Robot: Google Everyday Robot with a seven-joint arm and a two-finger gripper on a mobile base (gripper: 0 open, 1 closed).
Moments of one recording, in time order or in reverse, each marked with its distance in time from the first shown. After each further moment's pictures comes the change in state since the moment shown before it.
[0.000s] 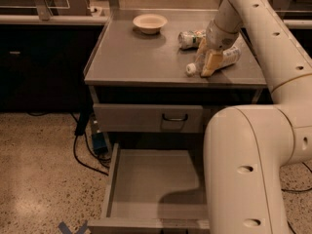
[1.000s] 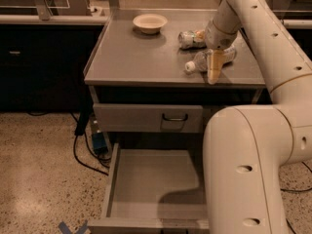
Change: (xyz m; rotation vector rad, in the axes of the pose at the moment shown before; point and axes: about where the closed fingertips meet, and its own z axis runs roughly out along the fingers) arm 0.000 -0.008 0.002 0.030 -0.001 0.002
